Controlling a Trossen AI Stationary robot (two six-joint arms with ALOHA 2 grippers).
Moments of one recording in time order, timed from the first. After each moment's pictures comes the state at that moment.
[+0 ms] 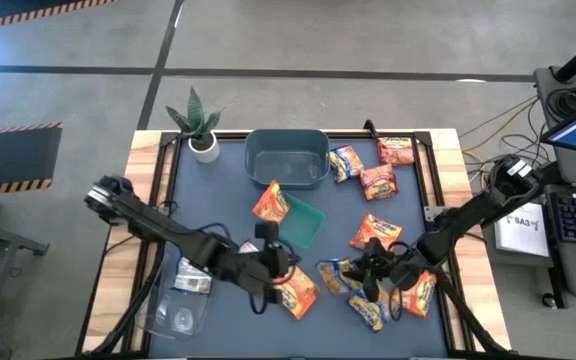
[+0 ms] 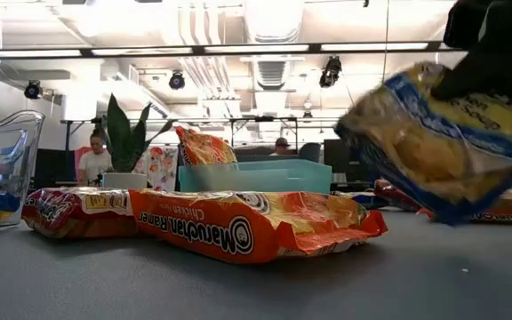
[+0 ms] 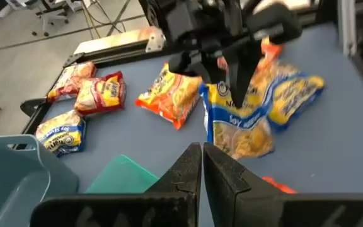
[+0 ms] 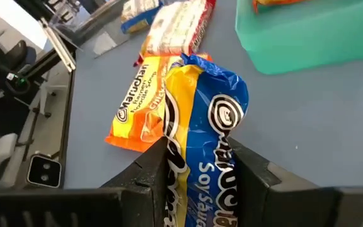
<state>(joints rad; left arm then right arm) -0.48 1.65 1.36 -0.32 -0.61 -0.13 0.68 1.32 0.48 0.25 0.57 0.96</state>
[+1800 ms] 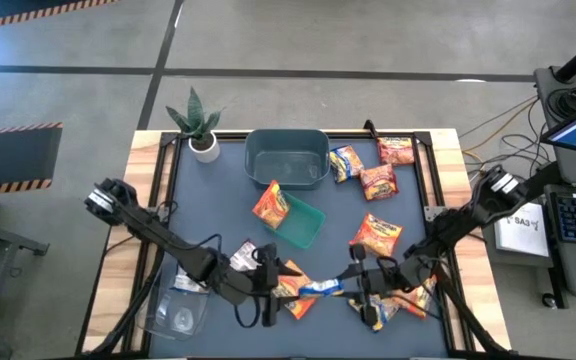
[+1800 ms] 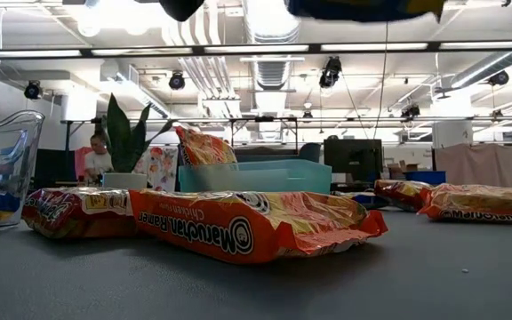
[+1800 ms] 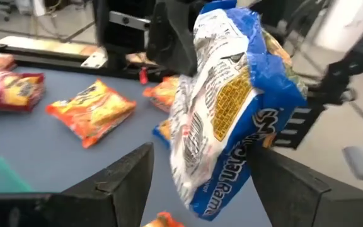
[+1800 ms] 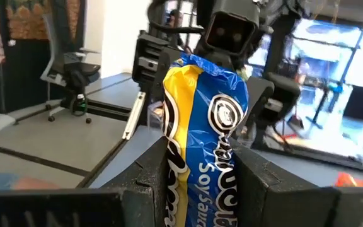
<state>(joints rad) -0.56 1.69 1.09 0.29 -0.53 -0.33 0.68 1.55 0.58 1.05 0.52 -0.20</state>
